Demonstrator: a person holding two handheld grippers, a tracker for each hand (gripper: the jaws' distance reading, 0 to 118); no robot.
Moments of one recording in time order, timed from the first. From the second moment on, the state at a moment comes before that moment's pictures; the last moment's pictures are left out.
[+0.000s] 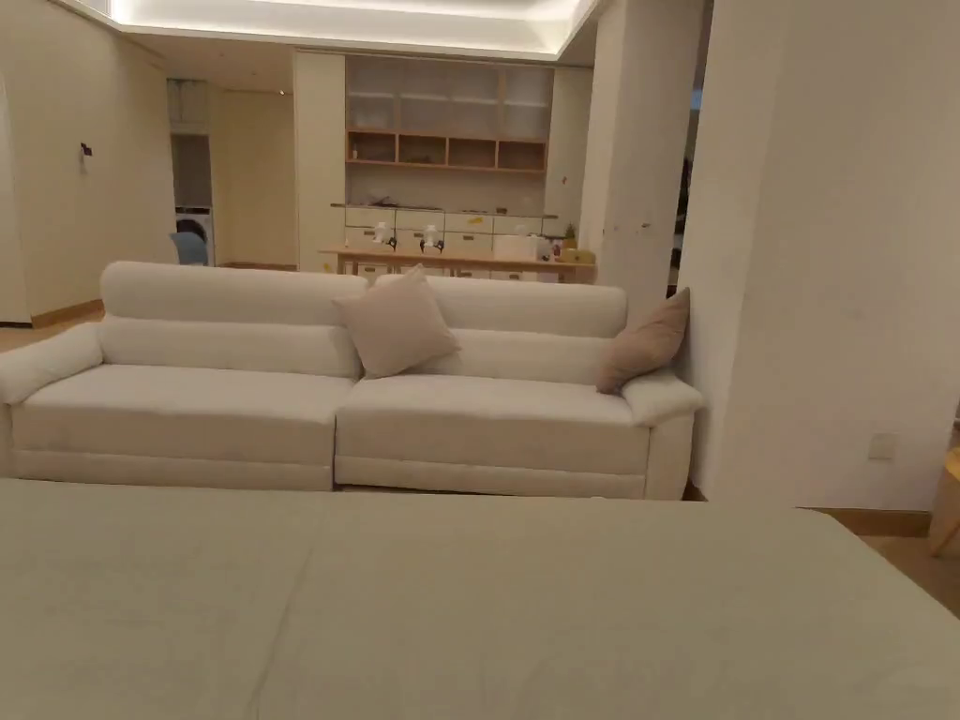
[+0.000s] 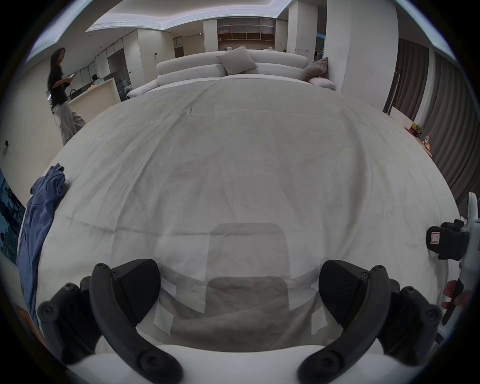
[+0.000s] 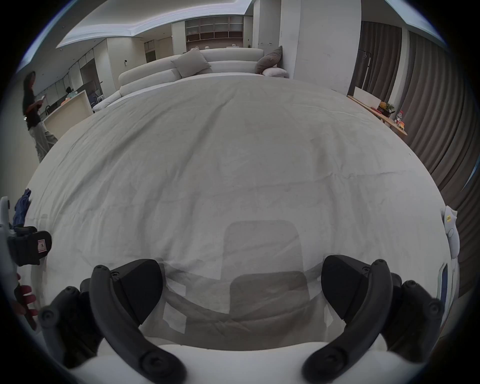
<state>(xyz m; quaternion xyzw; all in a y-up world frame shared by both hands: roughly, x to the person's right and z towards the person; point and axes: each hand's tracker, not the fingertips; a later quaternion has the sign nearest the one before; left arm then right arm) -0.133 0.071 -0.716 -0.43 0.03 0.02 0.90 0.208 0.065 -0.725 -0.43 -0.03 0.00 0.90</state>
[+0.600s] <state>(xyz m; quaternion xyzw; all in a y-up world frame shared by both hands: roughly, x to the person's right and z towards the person) -0.122 0.509 -0.545 0.10 0.01 -0.02 0.99 0.224 0.463 -0.598 -0.03 -0.03 -0.17 0.98</state>
